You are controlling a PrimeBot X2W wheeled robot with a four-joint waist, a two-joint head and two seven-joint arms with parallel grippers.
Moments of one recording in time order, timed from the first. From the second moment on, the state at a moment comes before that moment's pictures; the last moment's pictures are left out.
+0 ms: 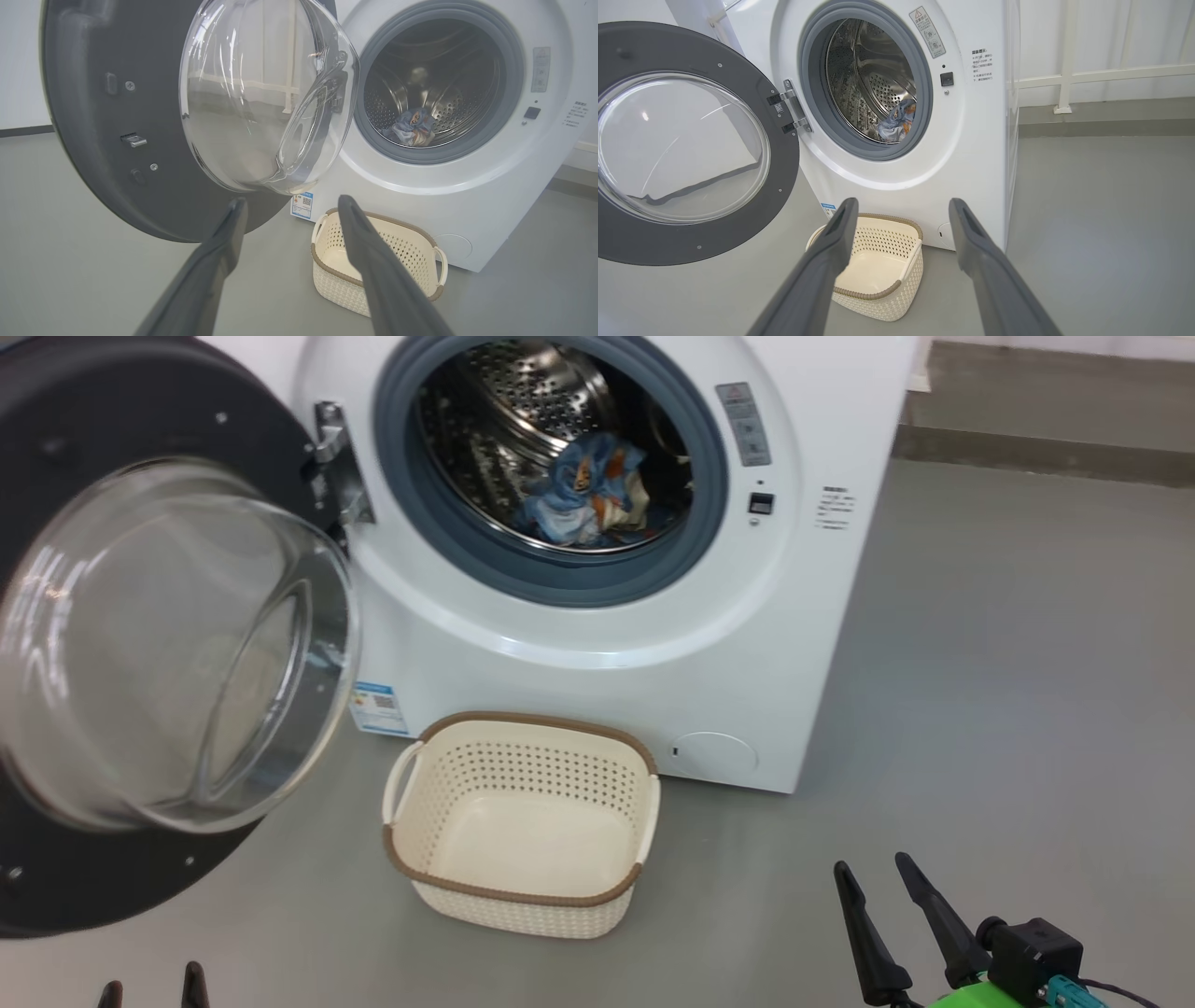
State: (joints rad) left arm 0.25 0.04 0.20 0.02 -0.22 -0.04 -0.26; right arm 0.02 -0.05 0.08 0.21 0.29 0.12 -0.26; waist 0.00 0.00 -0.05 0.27
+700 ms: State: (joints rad) left arm 0.25 0.04 0.23 0.02 -0.28 0.01 -0.26; right arm 0.01 -0.05 0.12 0.22 0.29 0.12 -0.26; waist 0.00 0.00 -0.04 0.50
